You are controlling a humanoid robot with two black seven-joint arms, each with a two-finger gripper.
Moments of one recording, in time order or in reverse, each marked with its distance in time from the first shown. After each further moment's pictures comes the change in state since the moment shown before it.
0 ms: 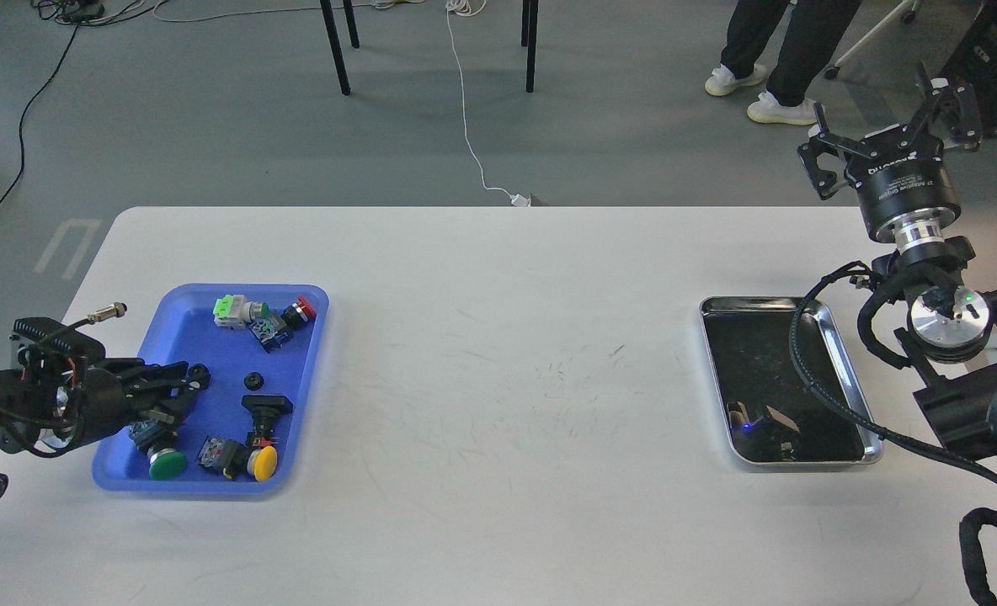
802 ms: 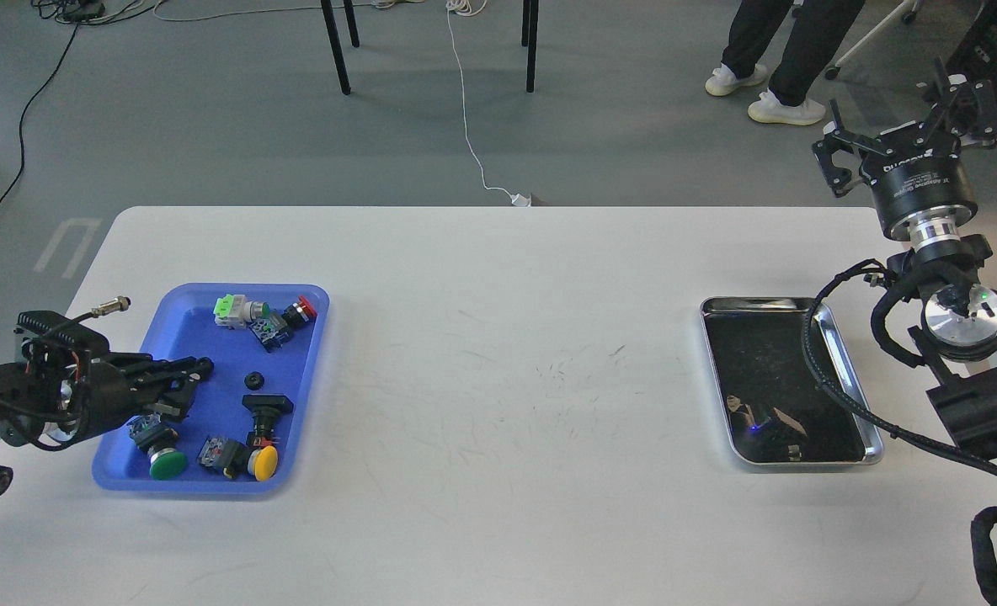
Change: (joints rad) left arm -0.023 0.000 -0.004 -0.023 0.002 0.000 0.002; right arm 0.001 -0.023 0.004 -0.005 0.000 0.000 0.000
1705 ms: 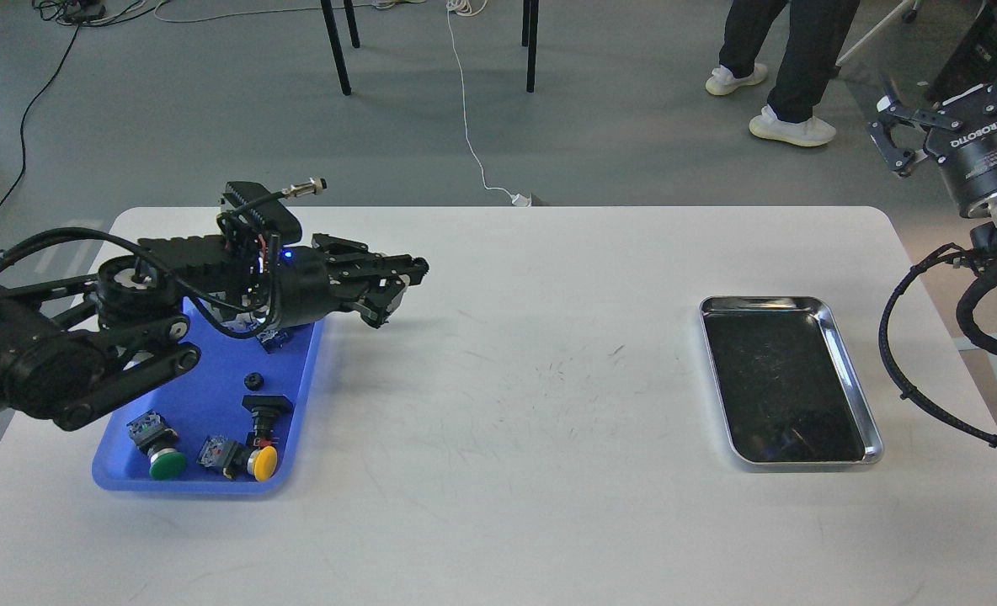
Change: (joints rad) left arm -0.346 -0.326 0.007 -0.228 0.028 -0.165 0.058; right arm -0.030 -0.235 -0.082 0.190 -0.002 0.029 -0.010
